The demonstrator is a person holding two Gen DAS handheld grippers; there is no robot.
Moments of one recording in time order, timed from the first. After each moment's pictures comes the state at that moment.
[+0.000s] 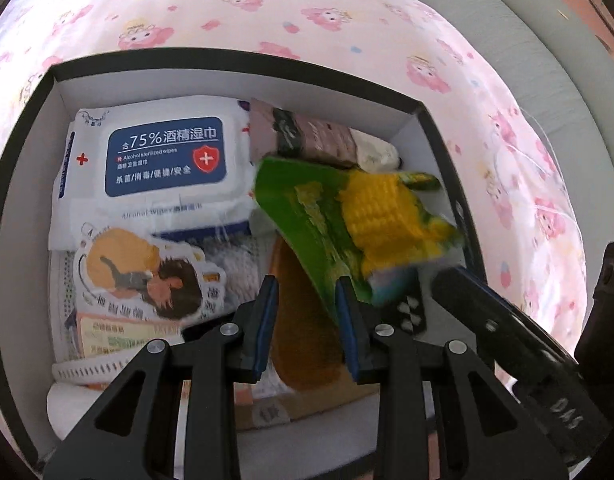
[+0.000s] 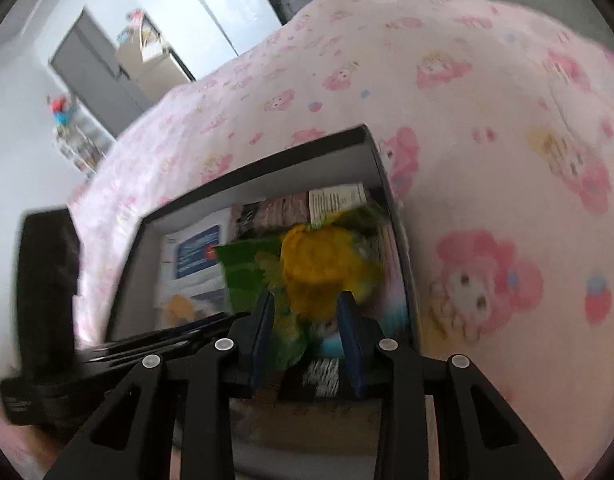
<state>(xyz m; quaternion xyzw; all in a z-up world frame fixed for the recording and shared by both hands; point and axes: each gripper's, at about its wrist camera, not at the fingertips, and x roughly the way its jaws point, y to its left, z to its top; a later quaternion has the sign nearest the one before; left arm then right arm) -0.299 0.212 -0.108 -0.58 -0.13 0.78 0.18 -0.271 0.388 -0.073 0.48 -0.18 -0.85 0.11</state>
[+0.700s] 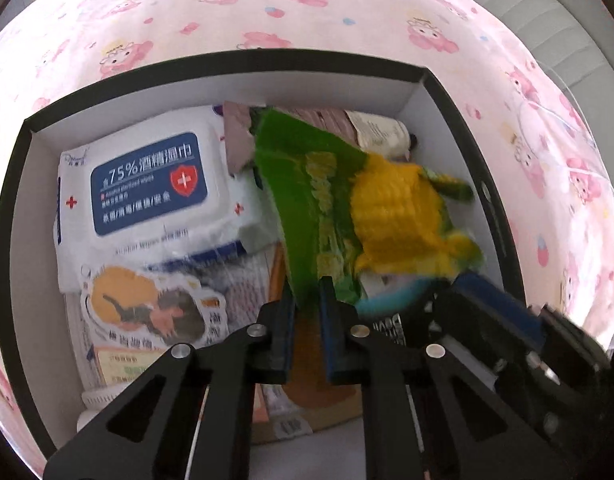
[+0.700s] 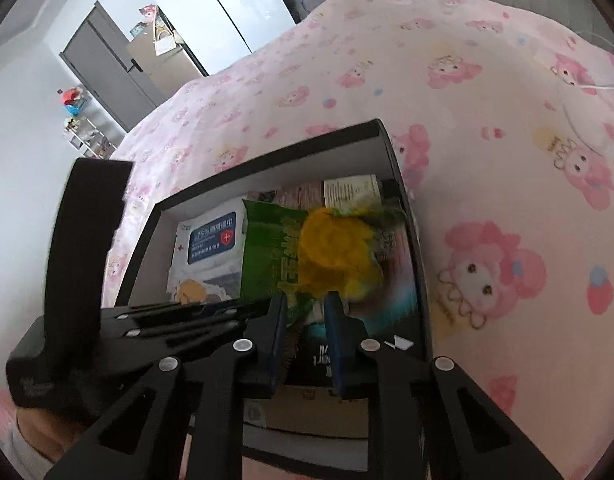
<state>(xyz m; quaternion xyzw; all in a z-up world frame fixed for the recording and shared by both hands) -0.326 0.235 -0.117 -0.61 -0.05 0.78 0.15 -0.271 0.373 -0.075 0.48 -0.14 -0.86 0.13</state>
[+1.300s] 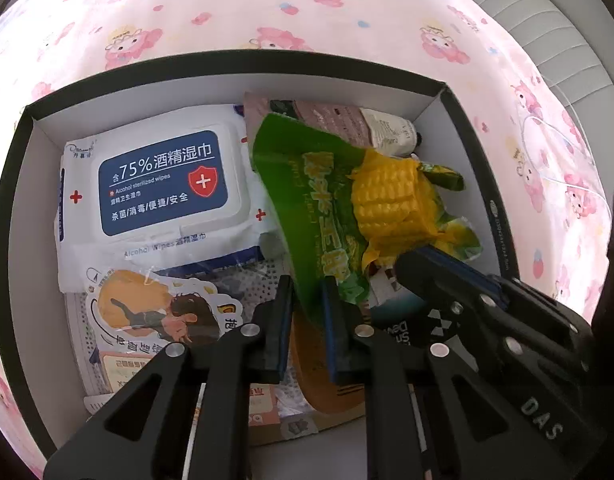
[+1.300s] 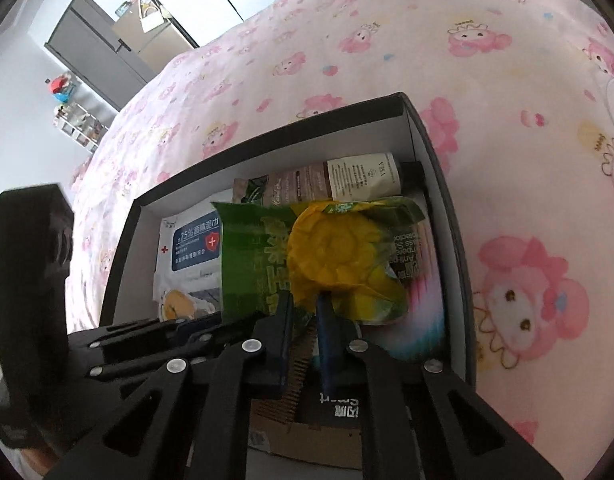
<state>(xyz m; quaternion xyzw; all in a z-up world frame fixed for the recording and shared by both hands) -0.332 0.221 -0.116 -0.62 -0.07 0.77 0.16 -0.309 0.361 -0.093 0.53 -0.15 -0.83 0.14</state>
